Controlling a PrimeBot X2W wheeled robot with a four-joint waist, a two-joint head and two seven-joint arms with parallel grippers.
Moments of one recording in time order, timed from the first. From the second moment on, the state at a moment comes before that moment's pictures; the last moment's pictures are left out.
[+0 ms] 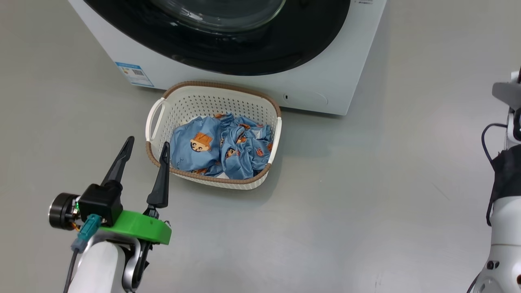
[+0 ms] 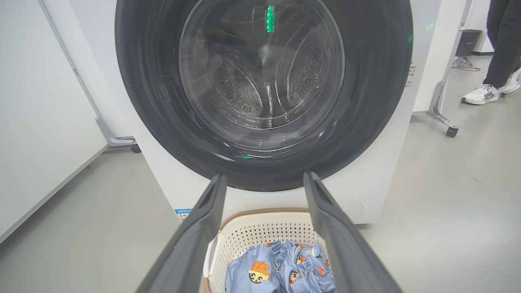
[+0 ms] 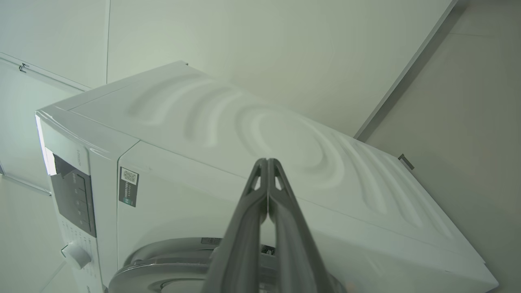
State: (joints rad) left arm -0.18 0.09 -0.17 0.15 -0.21 -0.12 -0.25; right arm -0.71 -0.07 -0.26 0.39 1.08 0.07 0.04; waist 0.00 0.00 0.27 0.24
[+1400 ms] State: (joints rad) left arm -0.31 0.04 -0.24 0.12 -0.25 -0.13 -0.25; right arm -1.03 -0.11 -0.15 0.40 1.19 -0.12 0.48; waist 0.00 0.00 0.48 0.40
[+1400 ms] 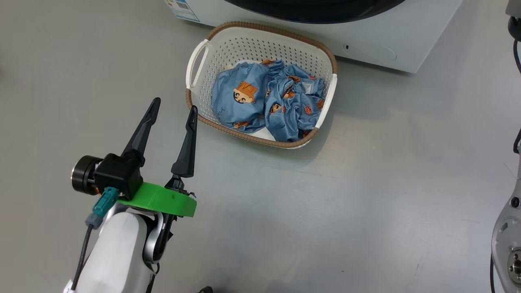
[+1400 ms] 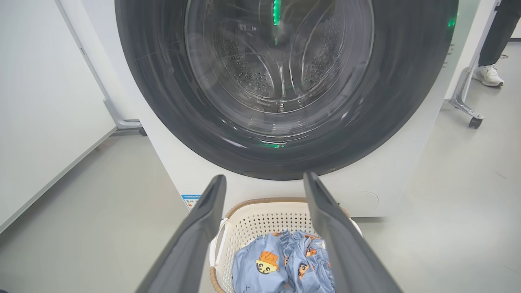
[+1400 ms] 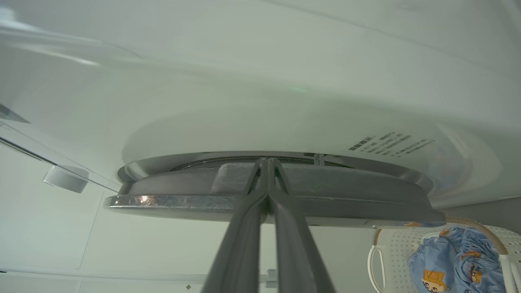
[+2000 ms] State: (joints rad) left arm -0.32 0.02 -0.26 0.12 -0.28 -0.13 -0.25; right arm -1.11 -0.13 -0.11 0.42 1.15 -0.13 0.49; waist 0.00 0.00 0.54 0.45
